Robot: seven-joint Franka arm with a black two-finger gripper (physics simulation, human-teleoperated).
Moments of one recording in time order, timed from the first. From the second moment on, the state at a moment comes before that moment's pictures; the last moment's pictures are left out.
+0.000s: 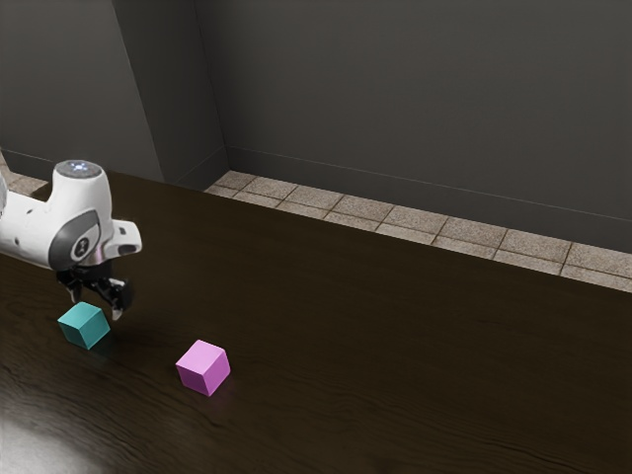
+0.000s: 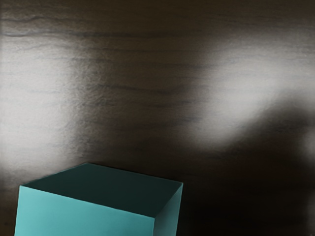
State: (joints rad) arm -0.27 0.23 0.69 -2.28 0.21 2.49 0.10
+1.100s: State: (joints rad) arm -0.21 0.29 0.67 -2.31 -0.17 2.61 0.42
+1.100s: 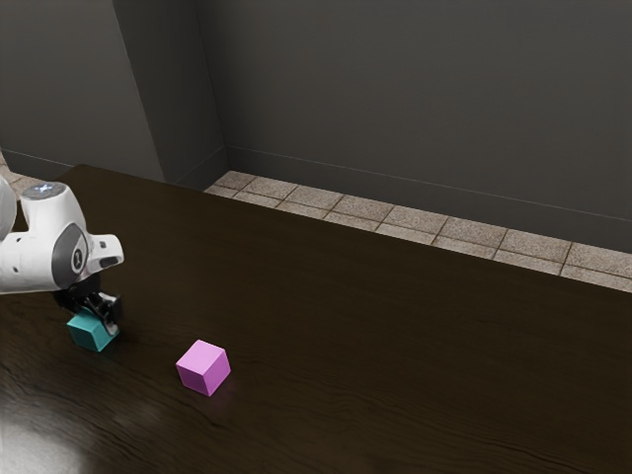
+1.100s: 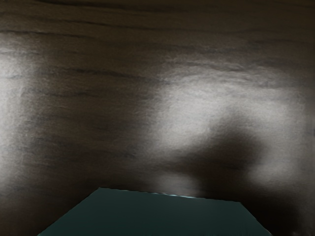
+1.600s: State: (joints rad) arm -0.43 0.13 0.67 -2.25 -0.21 2.46 0.45
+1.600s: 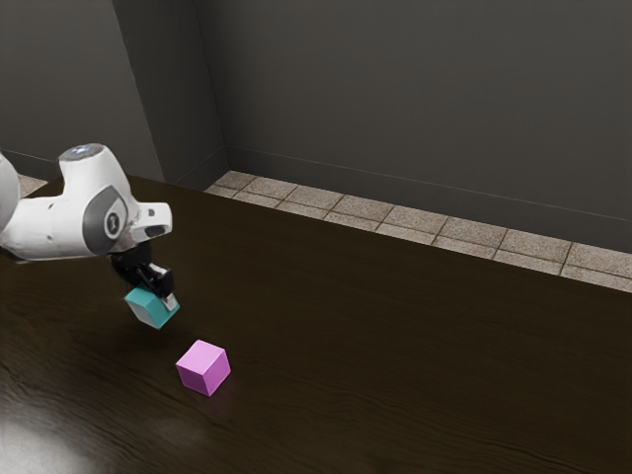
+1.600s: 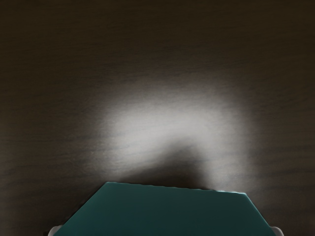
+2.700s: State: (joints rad) arm -0.57 0.03 0.65 -2.22 -0.15 2.08 0.17
